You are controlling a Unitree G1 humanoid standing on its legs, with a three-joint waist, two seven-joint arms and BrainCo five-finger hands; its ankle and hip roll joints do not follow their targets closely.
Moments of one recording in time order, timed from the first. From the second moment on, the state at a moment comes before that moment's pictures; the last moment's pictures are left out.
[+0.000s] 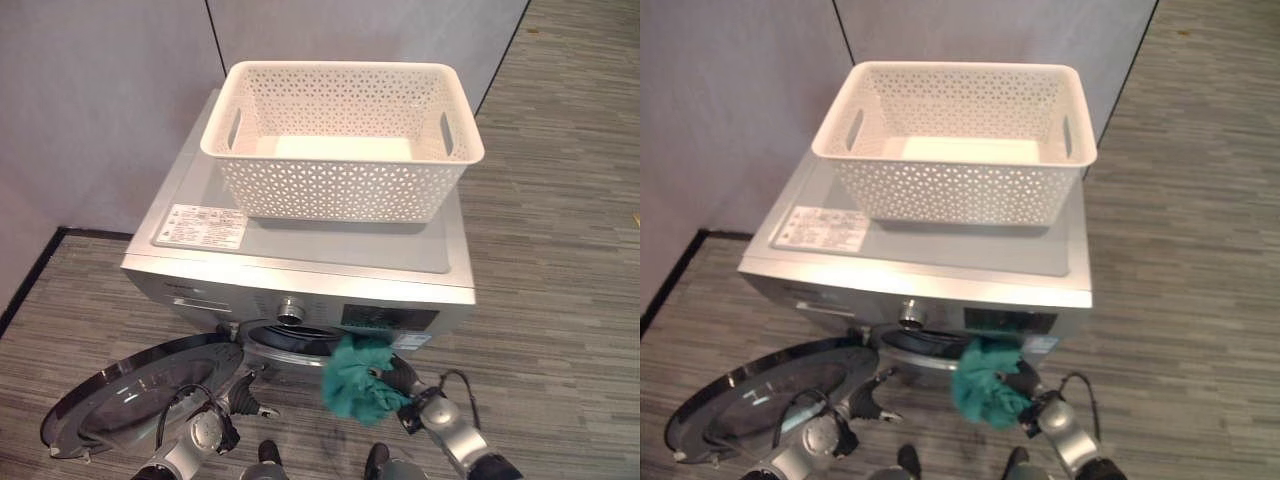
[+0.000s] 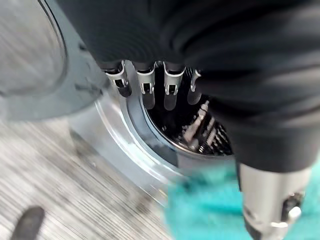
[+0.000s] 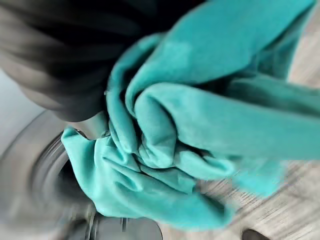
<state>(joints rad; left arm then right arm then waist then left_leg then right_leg) -0.08 0.44 -0.52 0.68 0.22 -0.17 0.04 -0.23 -0.31 0.58 0.48 0.03 -0.03 0.01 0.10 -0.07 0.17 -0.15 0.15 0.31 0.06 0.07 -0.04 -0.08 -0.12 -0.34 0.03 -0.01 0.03</state>
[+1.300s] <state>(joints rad) -0.64 0.38 -0.70 0.88 0.62 -0.05 0.46 -0.46 -0.33 0.73 0.29 0.42 -0.11 -0.04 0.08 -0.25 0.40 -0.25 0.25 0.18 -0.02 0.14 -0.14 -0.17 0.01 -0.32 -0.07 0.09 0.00</state>
